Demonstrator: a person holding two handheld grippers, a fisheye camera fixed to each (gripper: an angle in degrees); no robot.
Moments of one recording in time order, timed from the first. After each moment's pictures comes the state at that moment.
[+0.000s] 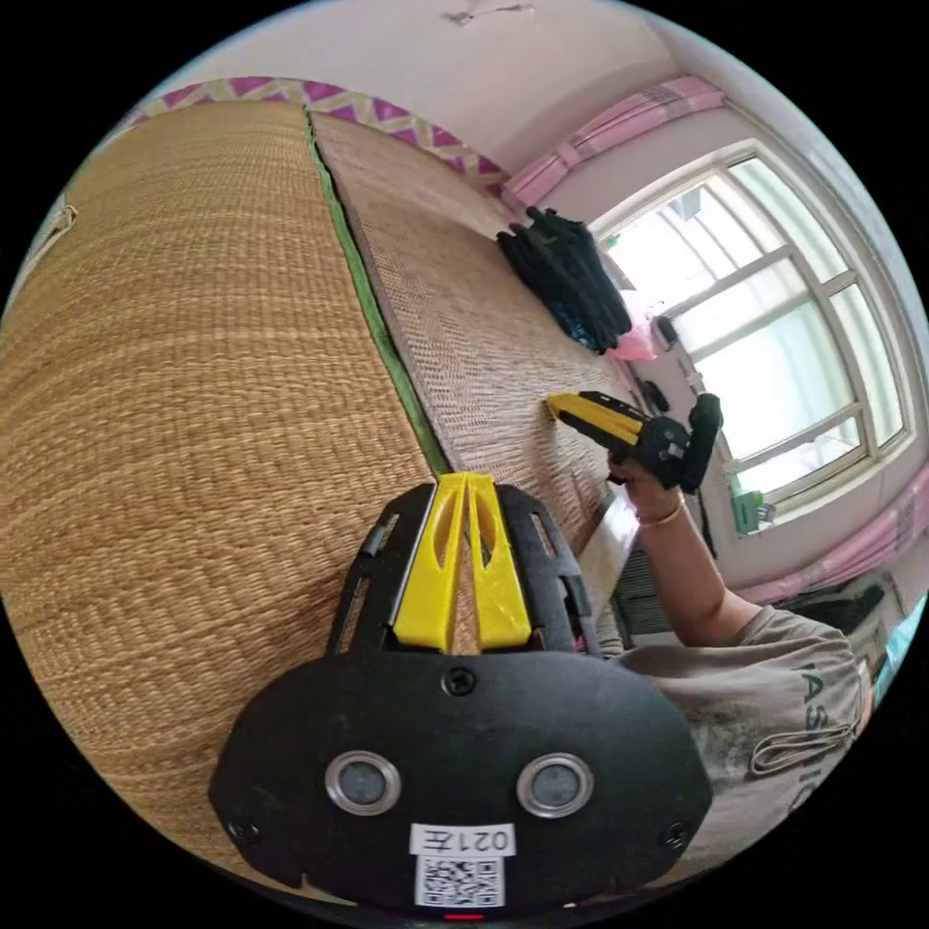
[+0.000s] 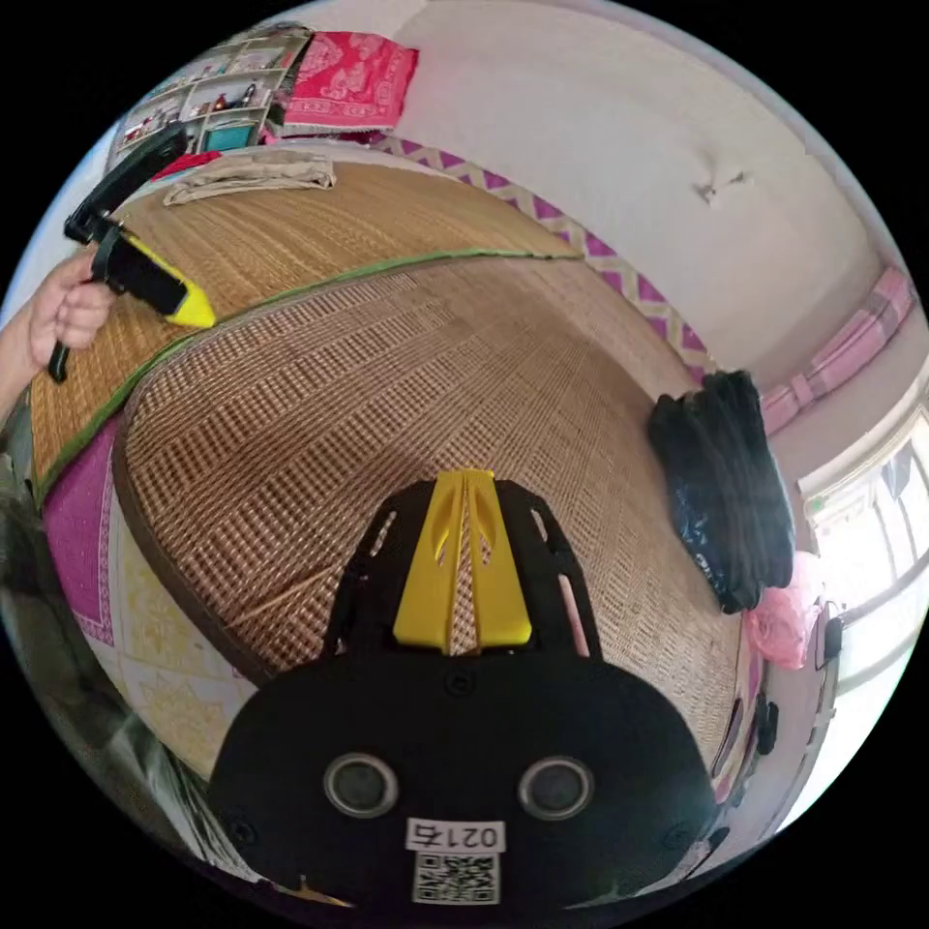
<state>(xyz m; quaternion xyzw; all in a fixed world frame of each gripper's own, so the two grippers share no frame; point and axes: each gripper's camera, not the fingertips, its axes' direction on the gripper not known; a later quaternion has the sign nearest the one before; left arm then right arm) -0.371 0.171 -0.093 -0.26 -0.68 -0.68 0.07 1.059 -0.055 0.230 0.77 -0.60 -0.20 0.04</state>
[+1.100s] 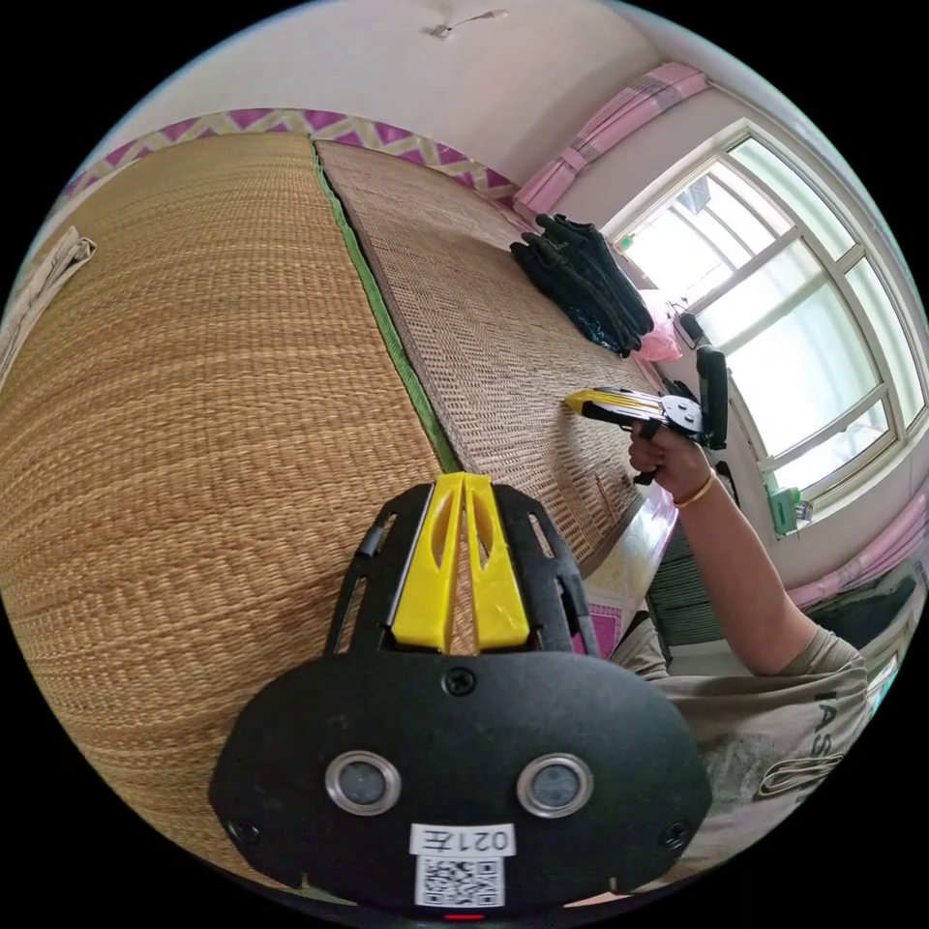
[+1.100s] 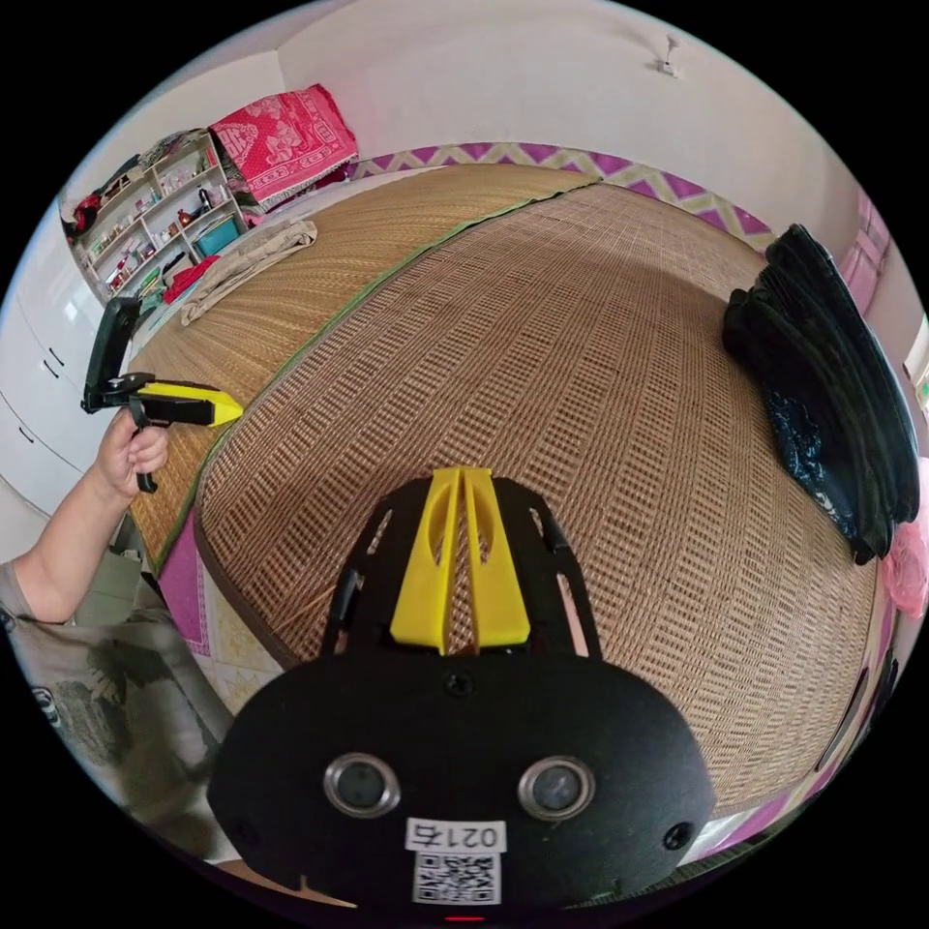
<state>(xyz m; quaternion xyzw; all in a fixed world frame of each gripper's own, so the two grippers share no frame) -0.473 0.180 -0.114 -0.30 -0.70 -0.64 0.05 1.055 -0.229 0.103 0.64 -0.69 -0.34 -0.05</state>
